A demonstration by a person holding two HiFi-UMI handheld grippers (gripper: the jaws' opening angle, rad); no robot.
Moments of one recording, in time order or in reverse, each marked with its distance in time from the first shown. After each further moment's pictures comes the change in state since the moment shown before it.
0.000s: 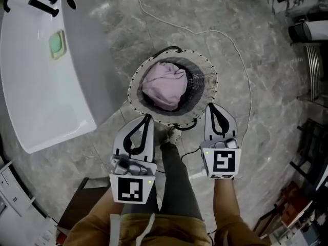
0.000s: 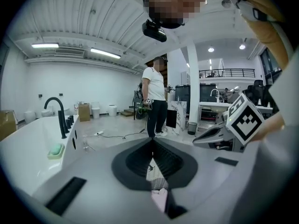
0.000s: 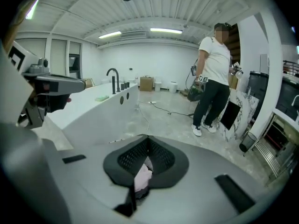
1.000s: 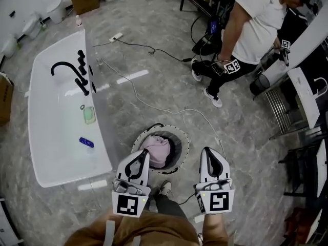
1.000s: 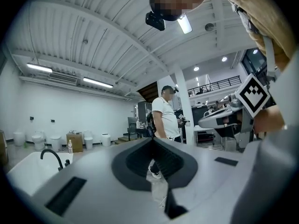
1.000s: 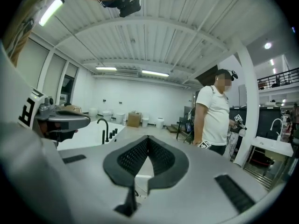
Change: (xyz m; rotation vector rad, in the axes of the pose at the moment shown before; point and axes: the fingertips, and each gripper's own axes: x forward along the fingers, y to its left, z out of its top) left arm -0.123 -0.019 0.278 0.210 -0.300 -0.071; right arm -0.264 -0.025 0.280 0.027 -0.418 -0.179
